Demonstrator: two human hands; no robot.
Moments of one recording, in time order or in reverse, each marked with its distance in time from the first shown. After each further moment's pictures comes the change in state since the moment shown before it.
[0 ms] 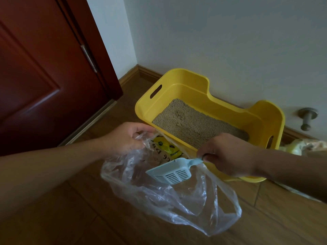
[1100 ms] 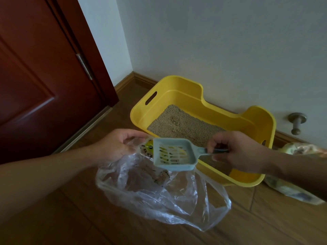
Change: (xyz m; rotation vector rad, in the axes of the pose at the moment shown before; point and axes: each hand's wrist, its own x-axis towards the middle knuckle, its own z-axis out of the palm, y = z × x) left_hand -0.004 0.003 -0.002 -0.188 0.007 -0.051; right_hand -0.020 0.027 -0.012 0.396 0.121 0.274
